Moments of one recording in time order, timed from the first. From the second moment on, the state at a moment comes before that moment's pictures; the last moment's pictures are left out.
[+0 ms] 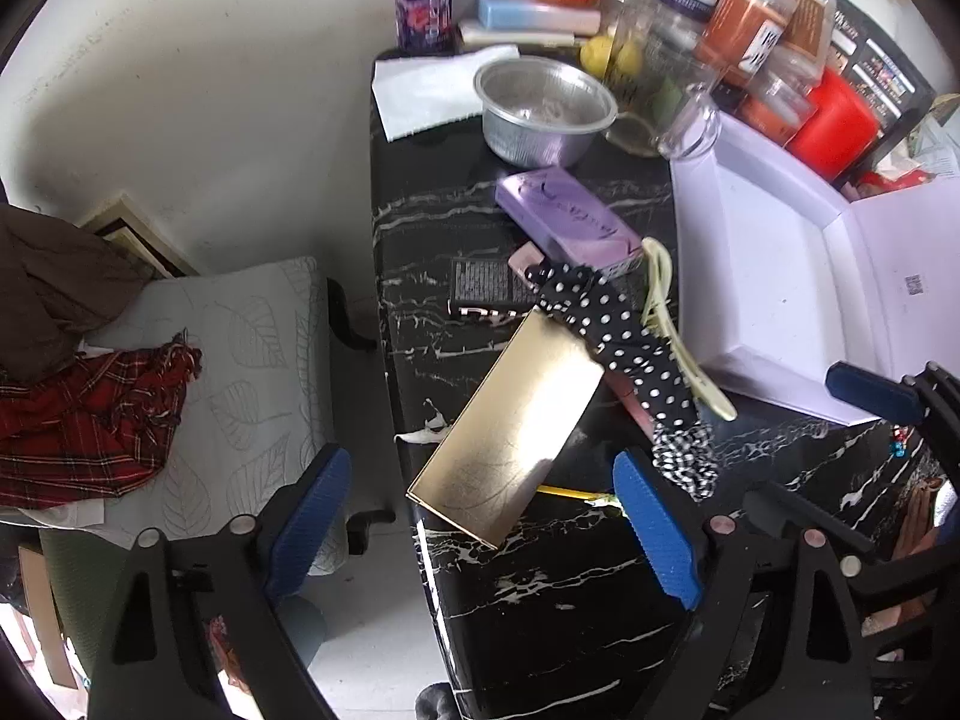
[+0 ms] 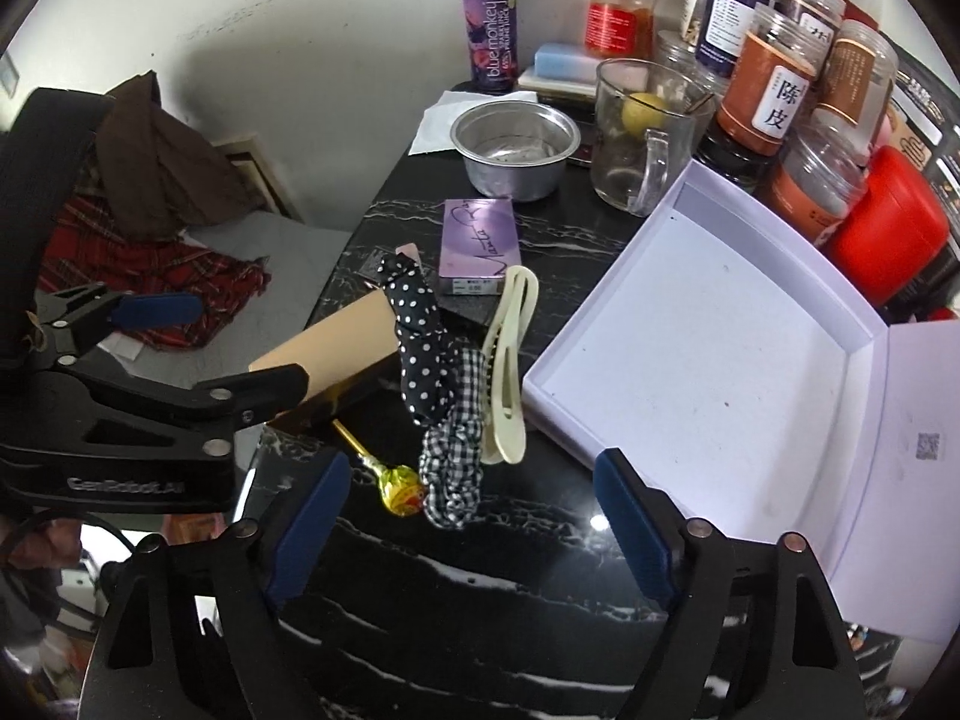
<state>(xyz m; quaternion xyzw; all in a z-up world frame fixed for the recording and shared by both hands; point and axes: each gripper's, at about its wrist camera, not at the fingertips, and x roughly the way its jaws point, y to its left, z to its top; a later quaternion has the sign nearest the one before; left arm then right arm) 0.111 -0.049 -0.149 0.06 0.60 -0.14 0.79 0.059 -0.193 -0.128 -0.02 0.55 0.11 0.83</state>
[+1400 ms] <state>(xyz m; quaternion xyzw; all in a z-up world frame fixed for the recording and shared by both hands) 0.125 -0.027 -0.198 0.02 0.61 -0.16 0.78 0.124 -0.148 -0.175 -0.06 0.55 0.21 0.81</state>
